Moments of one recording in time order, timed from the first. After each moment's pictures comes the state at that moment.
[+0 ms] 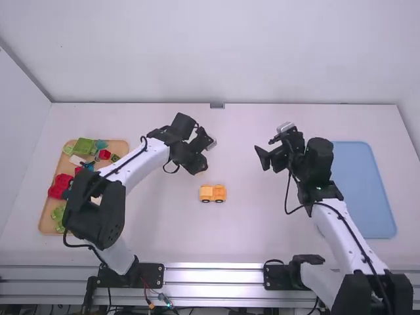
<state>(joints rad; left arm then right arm) -0.36 1.75 1.25 -0.67 0.34 0.32 0.05 1.14 0.63 0.12 -0.48 -0.25</state>
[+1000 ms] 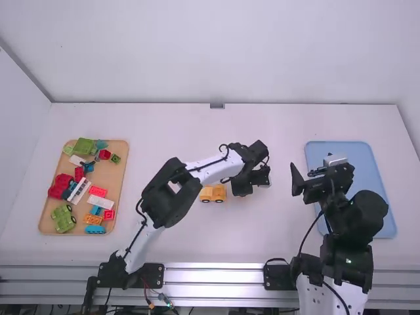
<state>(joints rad) -0.78 2.29 1.76 -0.94 0.11 0.61 -0.25 0.45 0.62 -0.35 -0.49 -0.21</state>
